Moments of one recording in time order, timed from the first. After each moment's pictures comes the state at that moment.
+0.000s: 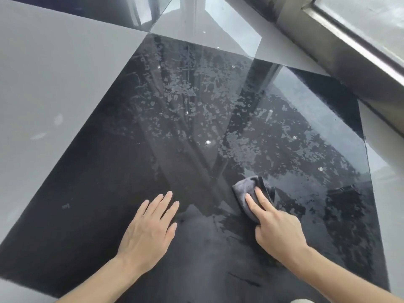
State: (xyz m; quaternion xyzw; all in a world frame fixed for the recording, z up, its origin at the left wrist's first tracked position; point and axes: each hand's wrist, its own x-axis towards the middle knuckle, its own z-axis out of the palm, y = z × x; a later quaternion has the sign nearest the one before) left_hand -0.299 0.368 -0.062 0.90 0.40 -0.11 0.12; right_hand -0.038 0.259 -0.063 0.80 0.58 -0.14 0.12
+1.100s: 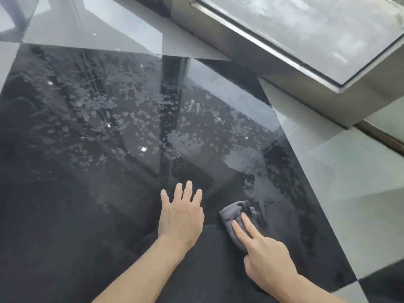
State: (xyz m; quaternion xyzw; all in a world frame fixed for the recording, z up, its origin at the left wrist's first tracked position) left_hand -0.185 0.371 -0.084 0.97 0.19 -0.10 0.06; right_hand -0.119 0.182 -0.054 0.88 0.37 -0.25 0.19
